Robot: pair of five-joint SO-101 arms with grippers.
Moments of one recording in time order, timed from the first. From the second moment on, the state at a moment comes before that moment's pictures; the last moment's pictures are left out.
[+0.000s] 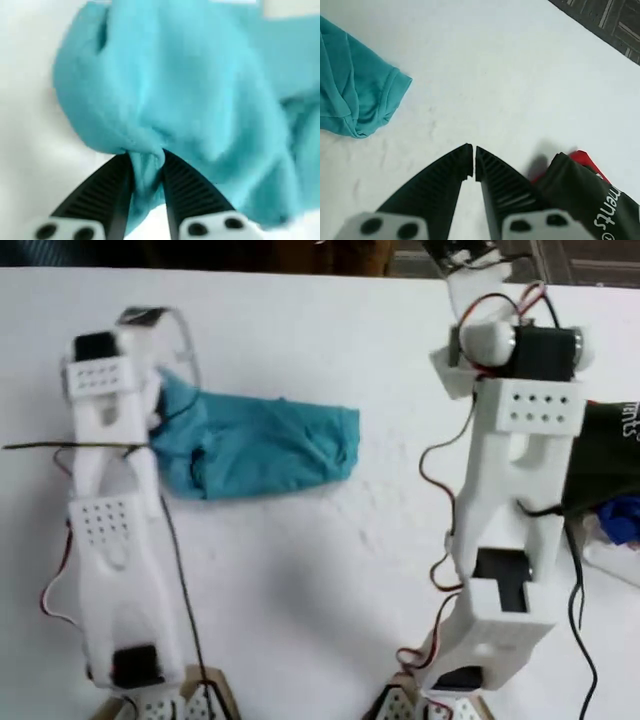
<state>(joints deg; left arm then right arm) -14.6 54.7 -63.8 101.6 -13.6 1.1 12.1 -49.9 100.4 33.3</state>
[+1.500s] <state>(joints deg) 12.5 32.7 -67.0 101.3 -18.8 9.6 12.0 -46.5 100.4 33.3</state>
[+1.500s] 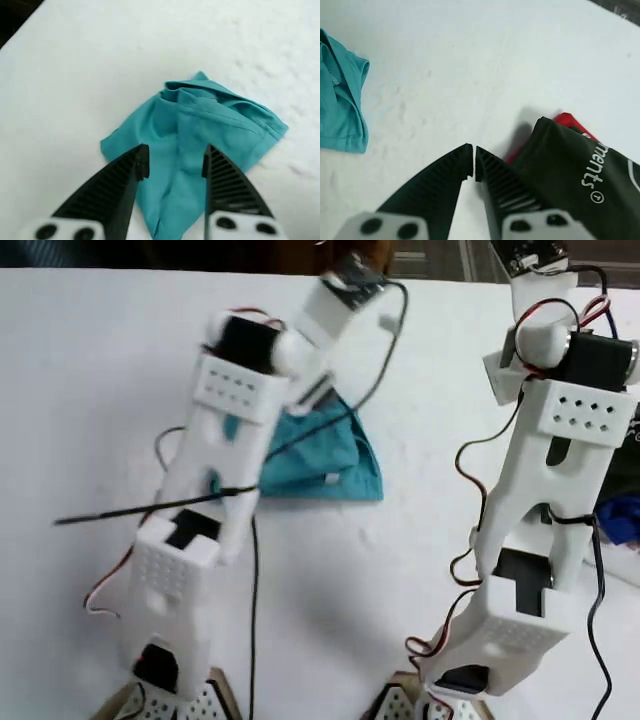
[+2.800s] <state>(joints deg) -3.1 73.1 -79.0 79.4 3.1 -20.2 56.3 -55.1 80.0 33.3</state>
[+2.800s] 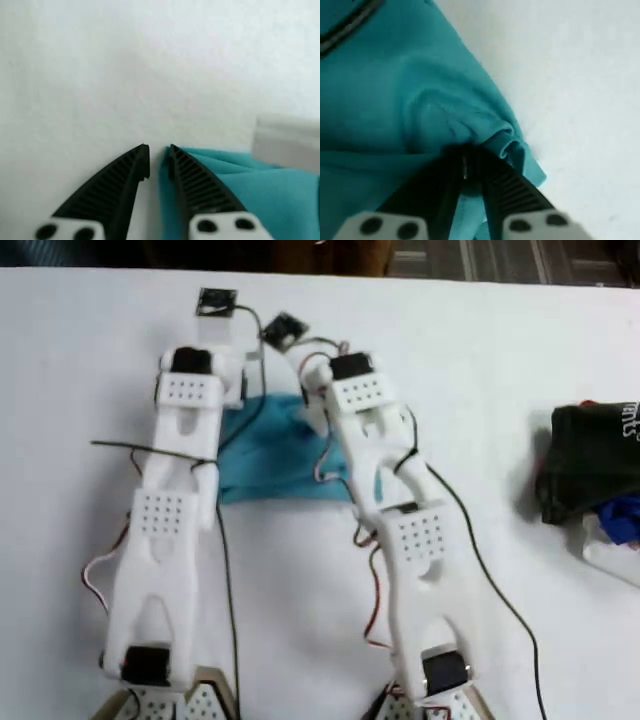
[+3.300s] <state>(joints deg) -2.5 73.1 -79.0 79.4 3.1 -14.2 61.3 -71.4 100.2 34.6</state>
